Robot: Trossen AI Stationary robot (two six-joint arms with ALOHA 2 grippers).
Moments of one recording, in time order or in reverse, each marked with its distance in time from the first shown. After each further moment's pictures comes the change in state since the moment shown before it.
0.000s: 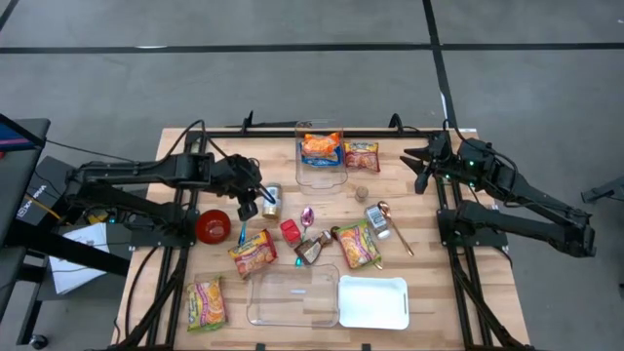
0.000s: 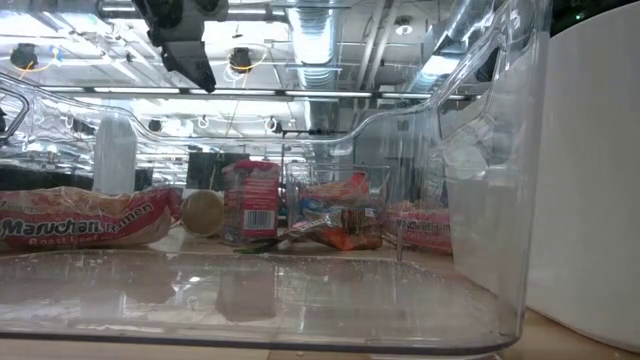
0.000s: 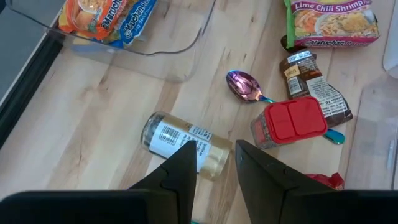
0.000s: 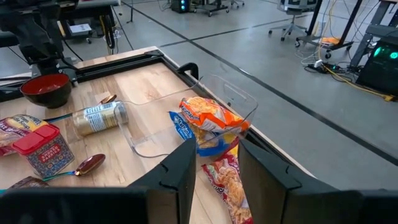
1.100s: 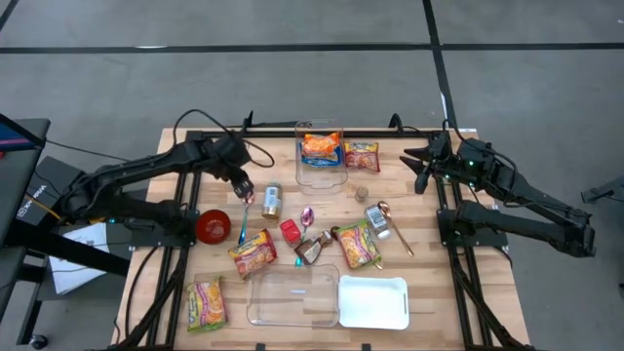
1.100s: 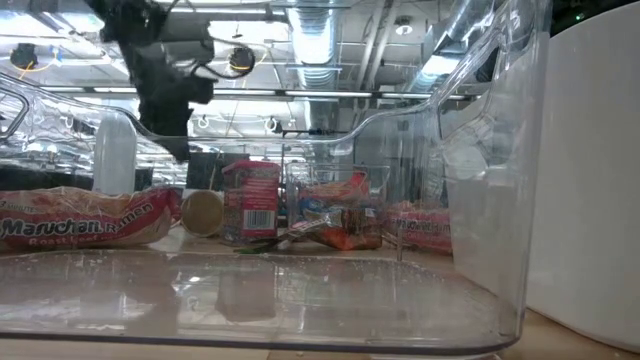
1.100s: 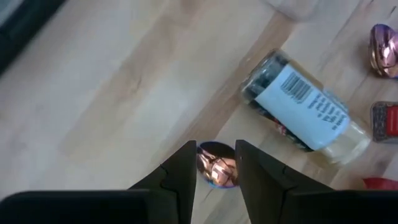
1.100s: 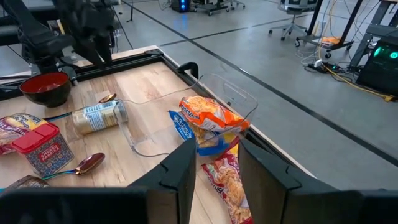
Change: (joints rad) left arm 0.482 0.025 -0.251 0.102 0.180 0.122; right arm 0.000 0.001 -0.001 -0.001 0.000 -0.003
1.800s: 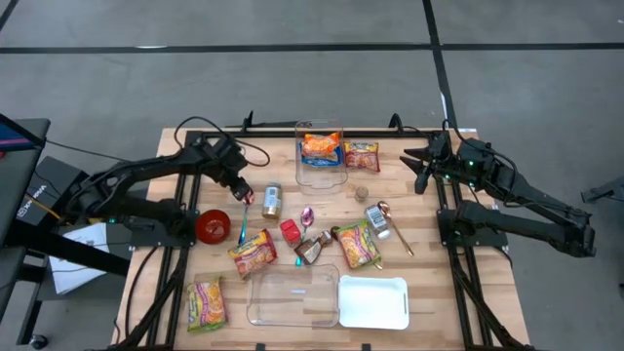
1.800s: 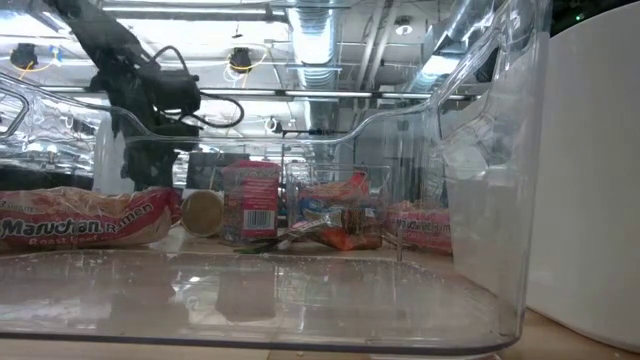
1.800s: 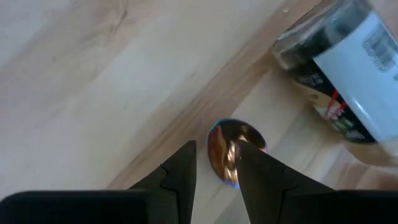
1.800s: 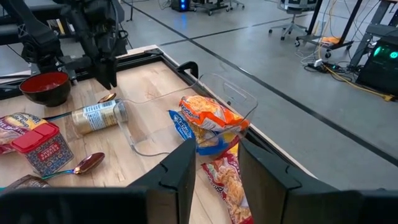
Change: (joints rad) left arm 0.181 0.095 -0.210 0.218 0.199 0.036; right arm 0.000 0.000 0.000 -0.002 0.000 0.000
